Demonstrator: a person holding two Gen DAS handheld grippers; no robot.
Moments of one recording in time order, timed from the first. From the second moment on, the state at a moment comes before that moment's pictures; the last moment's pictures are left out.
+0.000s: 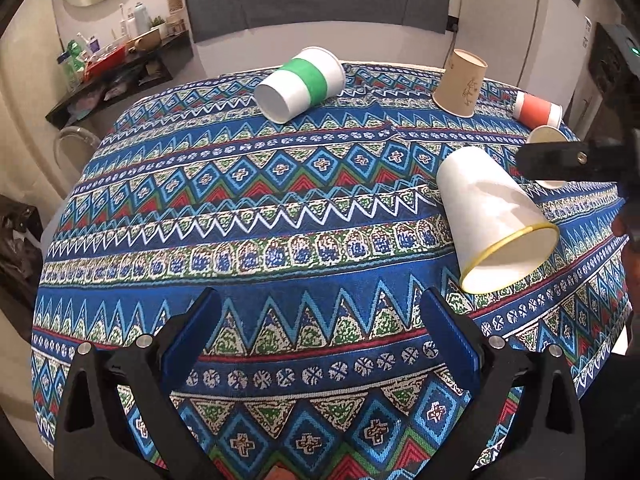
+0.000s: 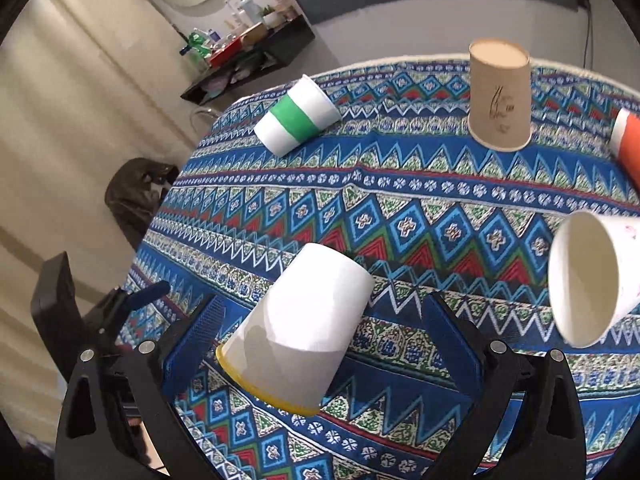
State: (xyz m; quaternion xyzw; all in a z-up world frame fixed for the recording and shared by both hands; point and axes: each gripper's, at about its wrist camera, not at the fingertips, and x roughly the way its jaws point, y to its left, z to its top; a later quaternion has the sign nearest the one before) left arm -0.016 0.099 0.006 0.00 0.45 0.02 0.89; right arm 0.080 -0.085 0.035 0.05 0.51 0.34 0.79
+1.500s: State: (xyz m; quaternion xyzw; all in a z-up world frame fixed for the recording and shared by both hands) left arm 0.026 0.054 -0.018 0.02 0.48 -0.02 0.88; right arm 0.076 -0.089 0.051 -0.09 0.30 0.24 0.92
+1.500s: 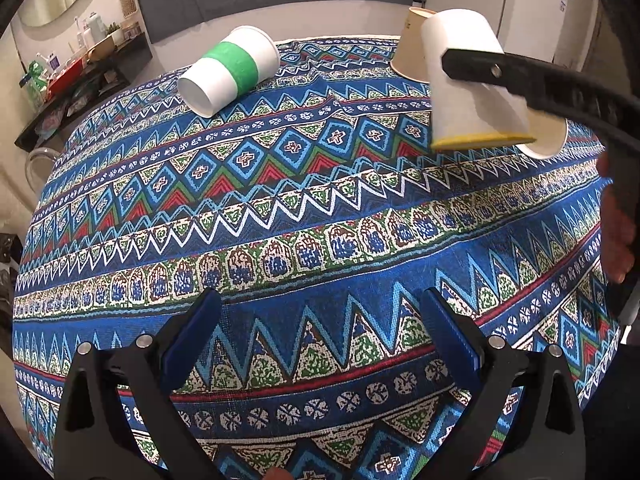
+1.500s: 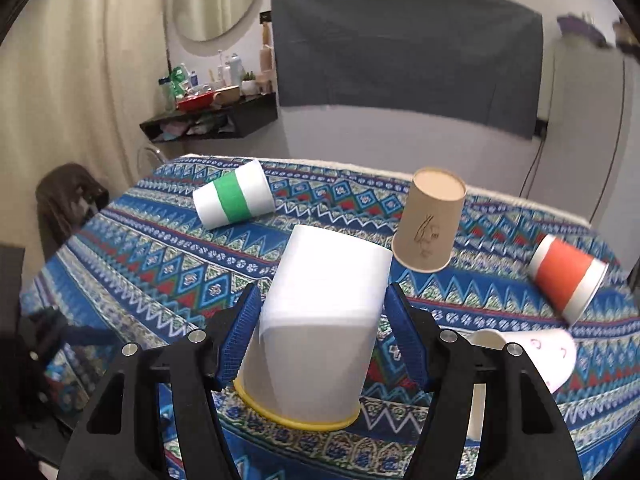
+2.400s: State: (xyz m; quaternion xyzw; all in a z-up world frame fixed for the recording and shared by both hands) left arm 0.030 0.018 -0.019 0.06 0.46 0.01 0.88; right arm 0.026 -0.122 0.038 -0.15 0.29 0.25 0.91
